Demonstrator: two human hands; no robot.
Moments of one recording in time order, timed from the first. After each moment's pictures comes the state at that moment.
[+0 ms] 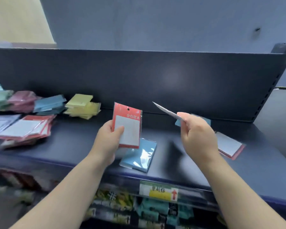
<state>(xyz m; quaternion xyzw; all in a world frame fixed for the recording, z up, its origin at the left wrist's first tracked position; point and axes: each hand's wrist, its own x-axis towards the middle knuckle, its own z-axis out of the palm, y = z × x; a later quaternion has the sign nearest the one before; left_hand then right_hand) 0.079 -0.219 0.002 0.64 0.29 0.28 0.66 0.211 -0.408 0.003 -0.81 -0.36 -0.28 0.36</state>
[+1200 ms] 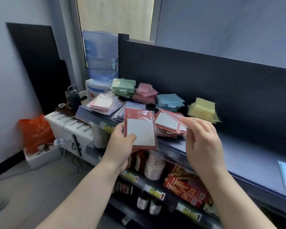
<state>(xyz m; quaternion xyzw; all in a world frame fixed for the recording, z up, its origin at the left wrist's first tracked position) -0.229 0.045 -0.009 0.53 0.33 0.37 0.68 -0.077 -0.089 0.012 -0.70 -0.52 -0.31 0.39</state>
